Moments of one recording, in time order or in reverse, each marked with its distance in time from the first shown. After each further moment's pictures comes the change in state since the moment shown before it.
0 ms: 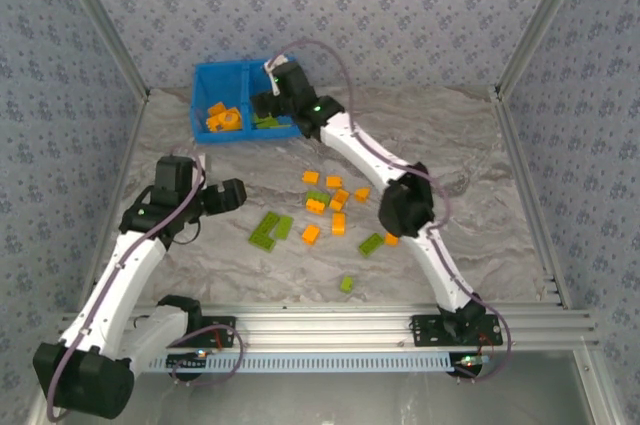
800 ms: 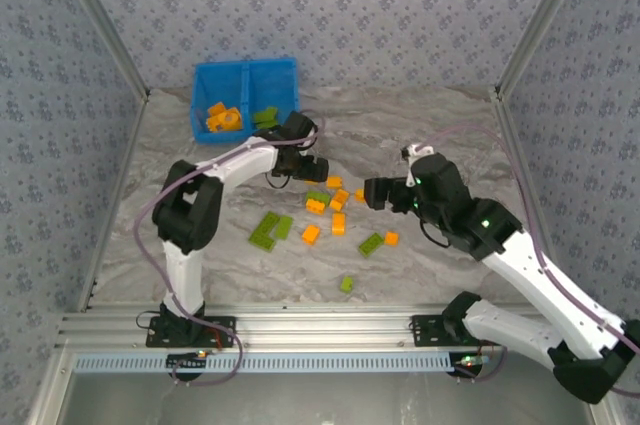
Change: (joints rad) left arm -0.344 1.131 0.723 0.059 -0.134 0.051; right arm -0.010 -1.456 -1.358 -0.240 0.025 0.390
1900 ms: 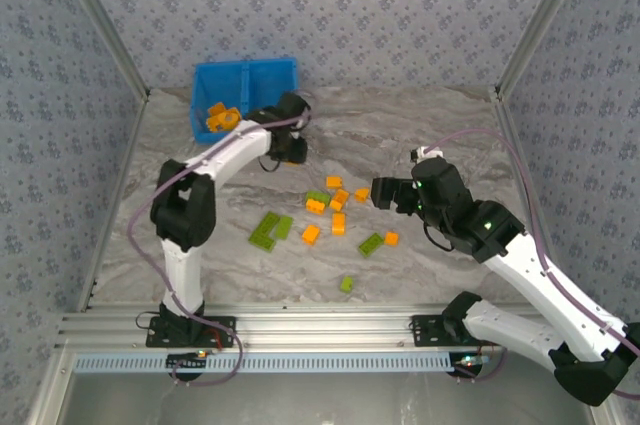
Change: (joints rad) left arm 0.069 -0.075 0.150 -0.178 -0.109 0.057; right arm -0.003 0.019 0.000 -0.043 0.063 0.064
